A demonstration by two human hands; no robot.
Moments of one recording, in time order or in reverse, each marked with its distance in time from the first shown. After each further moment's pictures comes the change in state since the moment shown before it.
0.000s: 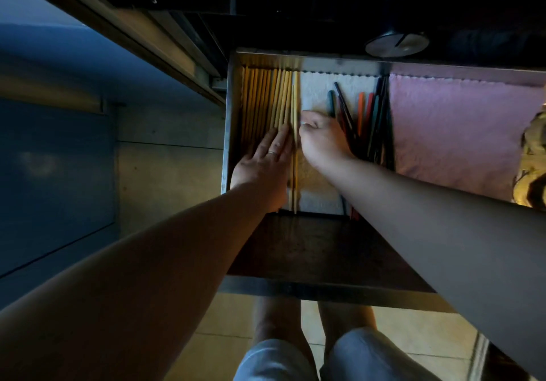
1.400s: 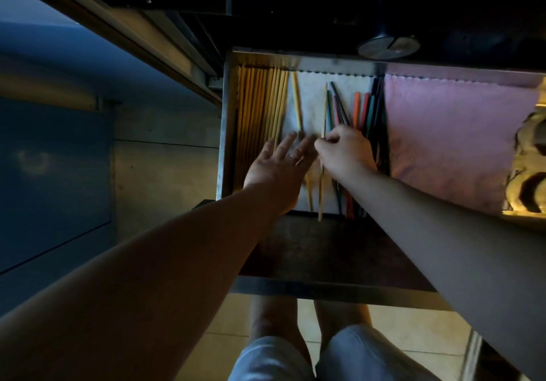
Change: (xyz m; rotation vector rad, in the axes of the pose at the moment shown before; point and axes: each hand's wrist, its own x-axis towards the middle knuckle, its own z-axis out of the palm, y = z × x) left_hand 0.001 0.022 -0.006 0.138 0.010 0.213; right_hand -0.013 0.031 -0.028 -0.169 0.119 0.142
